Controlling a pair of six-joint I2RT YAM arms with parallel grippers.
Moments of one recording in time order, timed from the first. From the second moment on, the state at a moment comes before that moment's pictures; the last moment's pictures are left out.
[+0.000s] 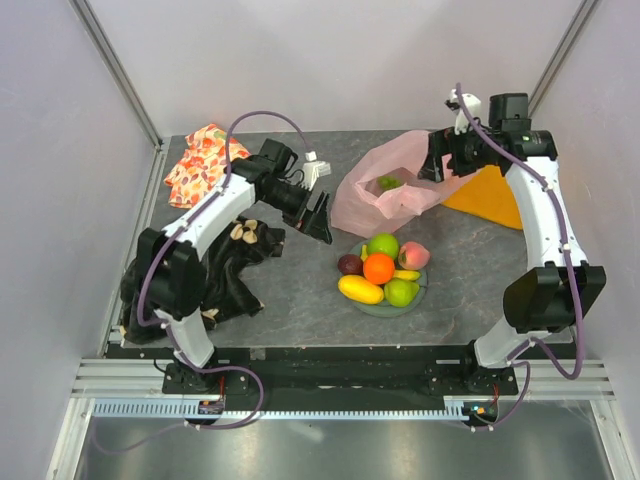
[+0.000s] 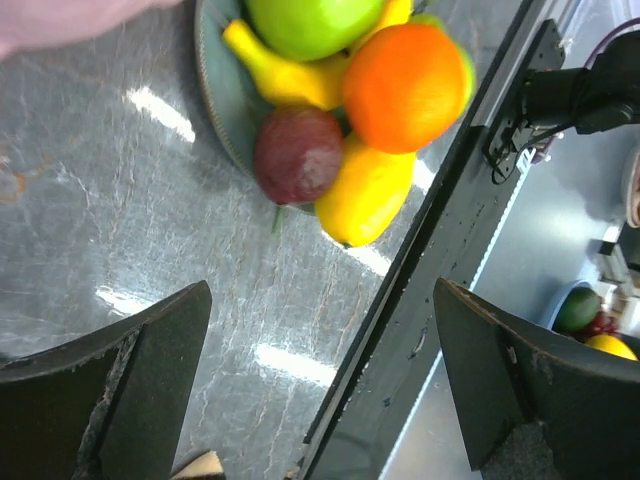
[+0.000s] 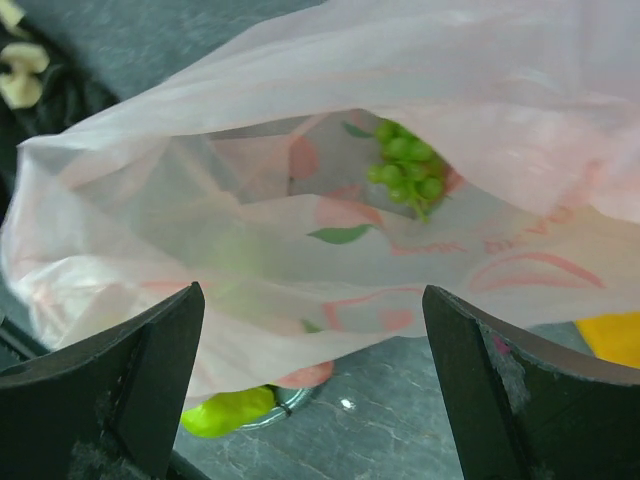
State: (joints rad) left arm -0.43 1.83 1.56 -0.90 0.79 0.14; right arm 0.02 1.63 1.77 -0.95 -0.53 -0.22
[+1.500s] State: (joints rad) left arm -0.62 1.91 1.79 -0.78 0.39 -0.02; right arm 0.16 1.68 1.46 -0.92 -0.31 -0.20
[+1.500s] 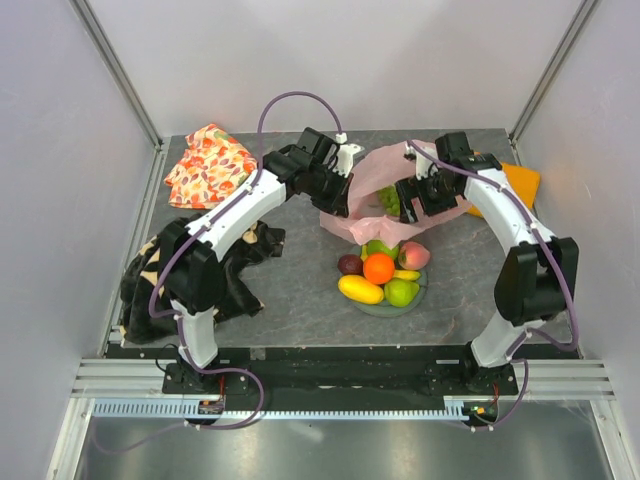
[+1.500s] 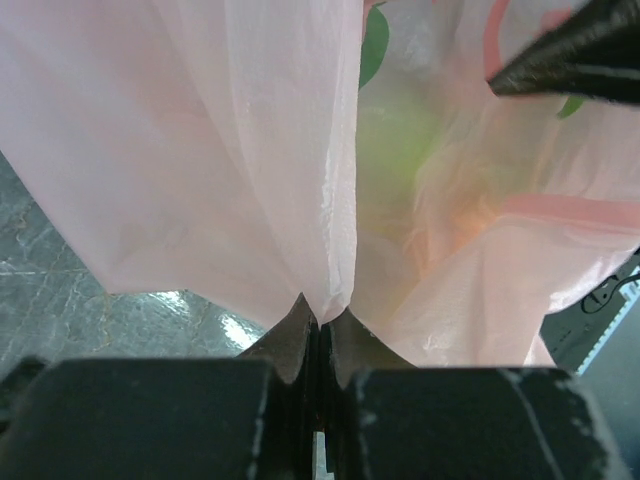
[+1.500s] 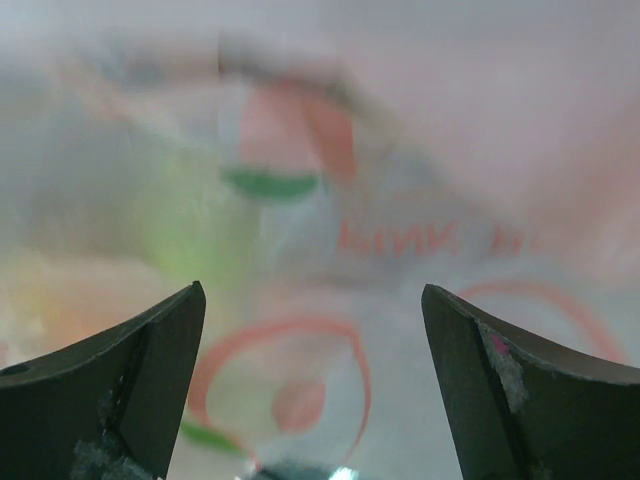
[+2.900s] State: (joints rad) left arm -0.62 1.93 1.80 -0.77 0.37 0.01; right arm 0.26 2.21 1.85 -0.76 -0.28 -0.16
